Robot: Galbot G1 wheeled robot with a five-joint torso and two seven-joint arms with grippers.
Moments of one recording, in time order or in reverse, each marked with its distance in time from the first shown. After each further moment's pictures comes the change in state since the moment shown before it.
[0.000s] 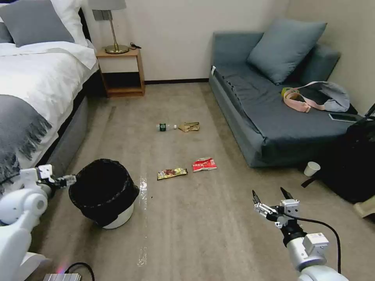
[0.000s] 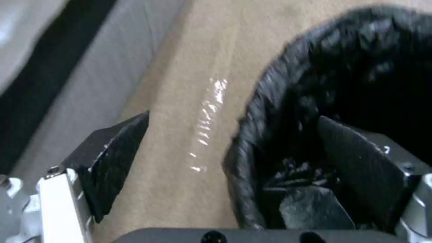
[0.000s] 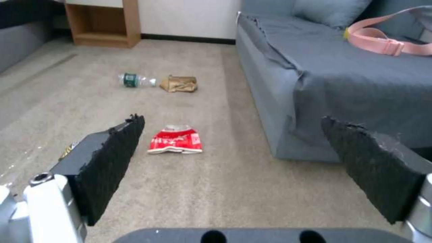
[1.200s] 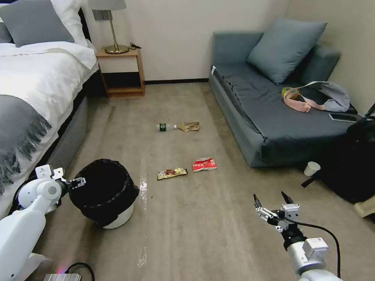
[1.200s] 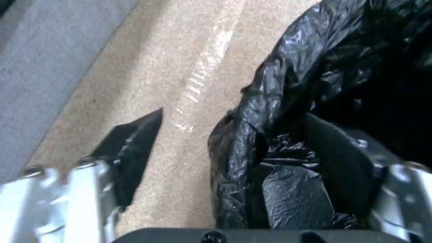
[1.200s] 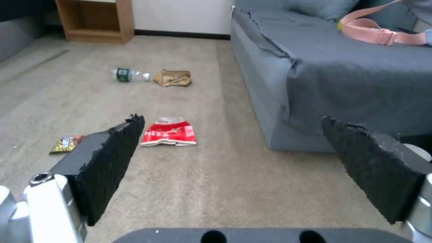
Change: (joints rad) left arm -0.190 0.033 0.158 0.154 -0.345 0.080 -0.260; right arm -0.013 0.013 0.014 -0.055 0.001 0.055 -0.010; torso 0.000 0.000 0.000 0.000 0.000
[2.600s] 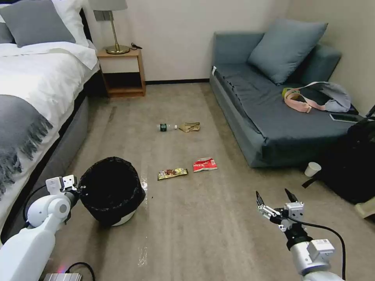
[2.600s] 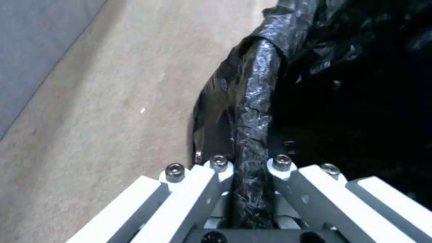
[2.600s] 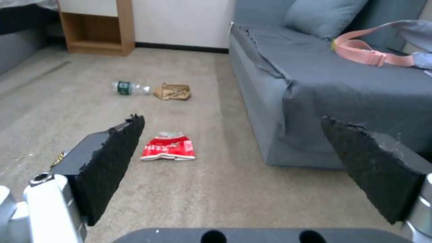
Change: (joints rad) left arm 0.194 -0.112 -0.110 -0.205 0.267 -0.111 0.246; right arm -0.032 0.015 0.011 0.076 -0.025 0.001 0.007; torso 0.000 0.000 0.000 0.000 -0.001
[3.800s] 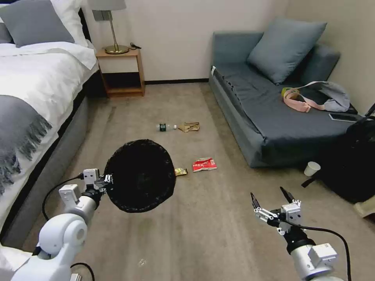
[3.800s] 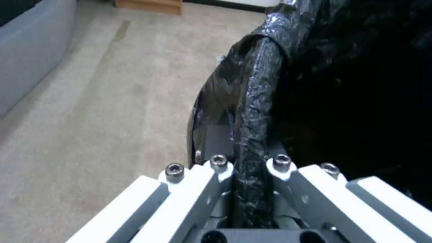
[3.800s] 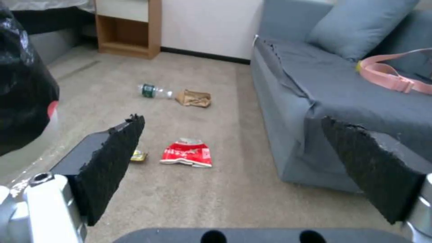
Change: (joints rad) left arm 0.204 -0.204 -0.035 -0.327 0.278 -0.218 0.212; right arm -0.045 -0.010 0.006 0.062 -0.049 0.016 -0.079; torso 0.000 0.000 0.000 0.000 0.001
